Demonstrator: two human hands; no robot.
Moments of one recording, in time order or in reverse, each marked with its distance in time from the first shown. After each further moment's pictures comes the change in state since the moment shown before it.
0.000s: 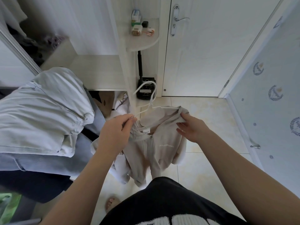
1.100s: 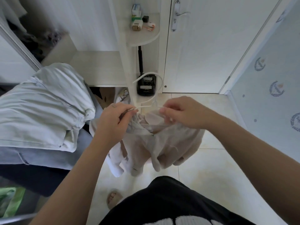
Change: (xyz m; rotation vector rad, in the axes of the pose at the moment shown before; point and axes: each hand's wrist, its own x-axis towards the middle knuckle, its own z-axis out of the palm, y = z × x) left_hand 0.005 0.005 -0.020 0.004 0.016 0.227; right_hand -0.112 -0.046 0.045 -1.333 -0.445 -0.760
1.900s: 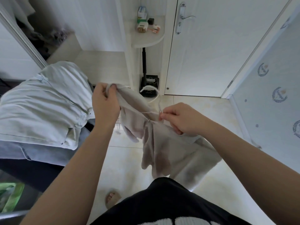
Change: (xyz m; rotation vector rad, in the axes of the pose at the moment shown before) left_hand 0.041 -0.008 -0.003 -0.374 0.509 -0.557; right_hand 0.010 0.004 0.021 0.113 -0.028 0.071
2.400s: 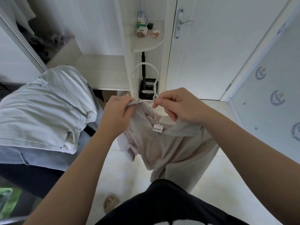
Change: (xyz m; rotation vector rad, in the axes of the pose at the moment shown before) left_hand -0.010 -0.005 -0.004 0.458 -0.504 0.531; right_hand 0.009 -0.034 -0.028 0.144 0.045 -0.246
